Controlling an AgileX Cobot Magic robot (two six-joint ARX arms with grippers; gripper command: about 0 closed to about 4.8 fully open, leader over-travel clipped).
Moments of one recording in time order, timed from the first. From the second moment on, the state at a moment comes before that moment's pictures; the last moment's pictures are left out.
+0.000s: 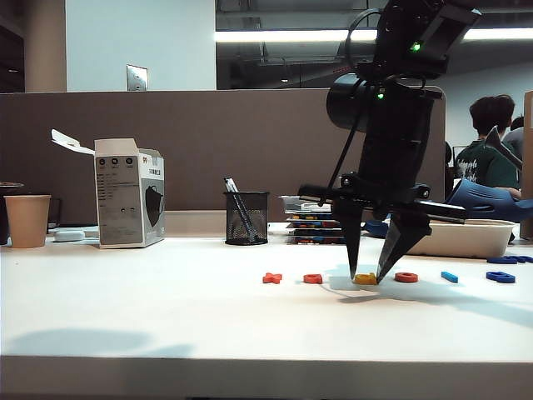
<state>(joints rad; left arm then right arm) -1.36 1.28 1.71 -1.19 -0.65 -1.05 0.46 1.95 1.36 -0.67 -0.01 0.57</state>
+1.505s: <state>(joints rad) -1.36 1.28 1.71 -1.19 -0.65 -1.05 0.46 1.84 1.35 -0.82 -0.02 0.57</state>
